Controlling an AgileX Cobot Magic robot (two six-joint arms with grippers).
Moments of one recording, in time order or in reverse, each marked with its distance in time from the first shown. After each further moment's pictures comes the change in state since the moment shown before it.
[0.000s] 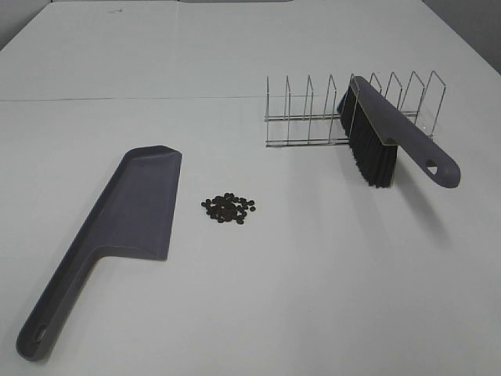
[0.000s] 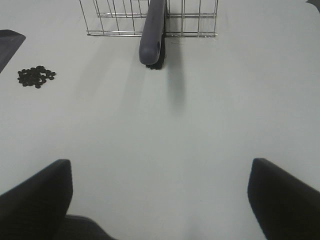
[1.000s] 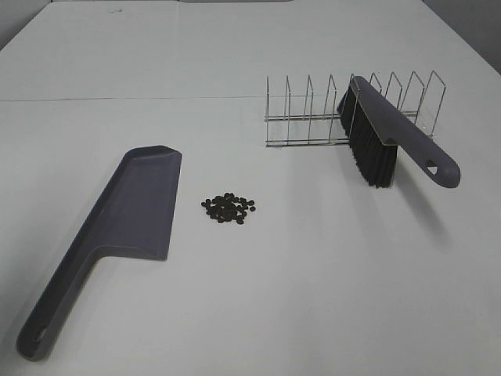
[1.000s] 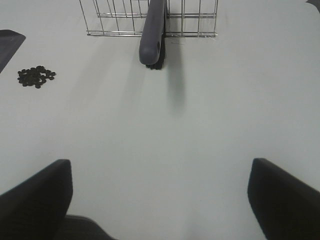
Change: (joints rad) left arm -0.005 1.043 -0.430 -0.004 0.144 0.038; right arm 0.000 0.000 0.000 0.000 0.000 0.000
